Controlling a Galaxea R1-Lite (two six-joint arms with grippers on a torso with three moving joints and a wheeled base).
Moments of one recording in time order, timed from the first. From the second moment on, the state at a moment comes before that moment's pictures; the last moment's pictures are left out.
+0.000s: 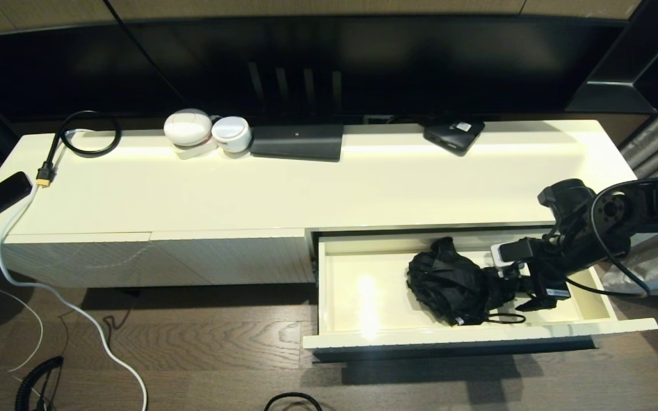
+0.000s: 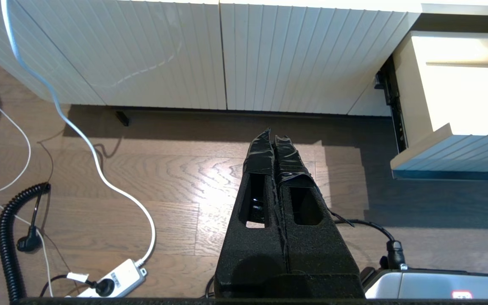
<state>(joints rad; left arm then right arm) 0.00 0.00 0.00 -0.01 0.02 -0.06 -0.02 2.09 -1.44 0.44 0.15 -1.45</state>
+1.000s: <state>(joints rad) 0.00 0.00 0.00 -0.01 0.02 -0.06 -0.01 2.17 -1.53 0.44 0.15 -1.45</state>
